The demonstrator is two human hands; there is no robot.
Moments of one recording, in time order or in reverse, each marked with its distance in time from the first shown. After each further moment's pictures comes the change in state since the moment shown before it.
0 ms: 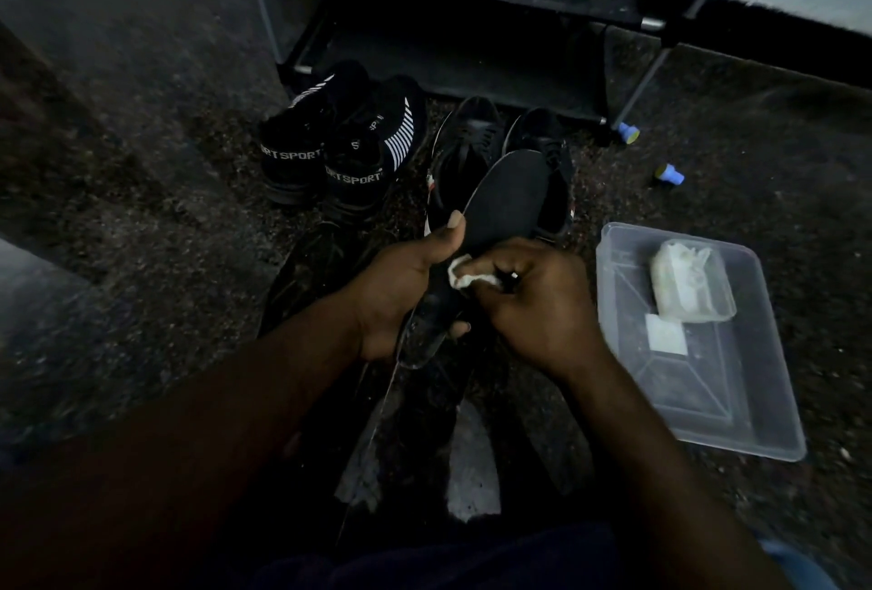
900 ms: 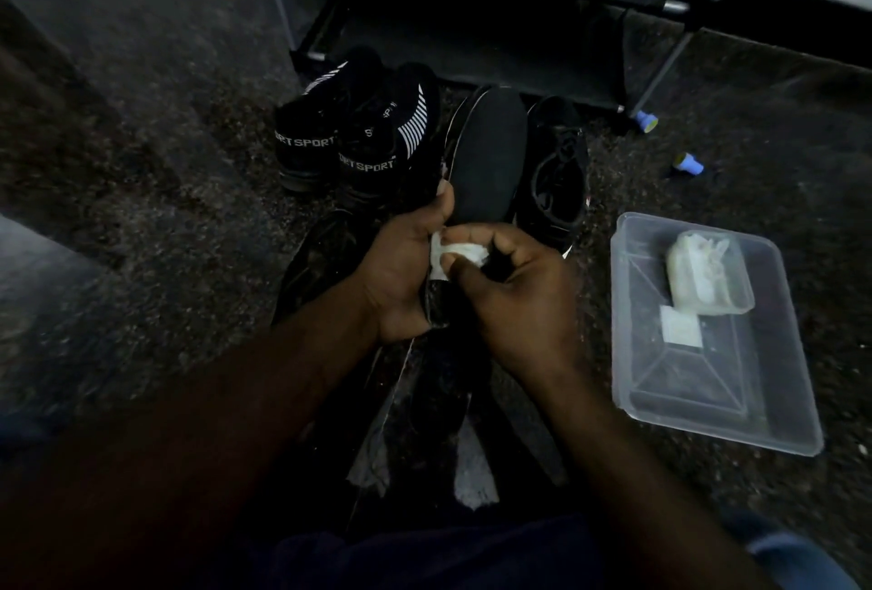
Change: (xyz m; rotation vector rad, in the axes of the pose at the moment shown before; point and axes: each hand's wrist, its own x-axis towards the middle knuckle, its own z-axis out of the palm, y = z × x) left_hand 0.005 0.001 -0.010 -0.244 -0.096 -0.009; right_hand -0.012 -0.039 0.025 0.390 0.077 0.248
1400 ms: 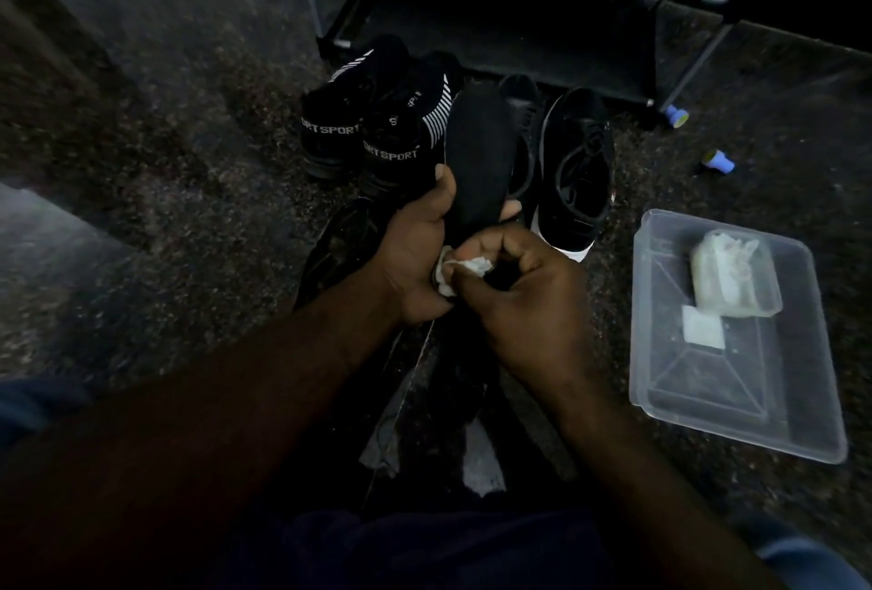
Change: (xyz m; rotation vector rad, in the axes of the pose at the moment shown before) left_hand -0.003 0.005 0.001 -0.102 0.212 0.108; right_hand -0.013 -0.003 0.006 0.009 -0.080 -0.096
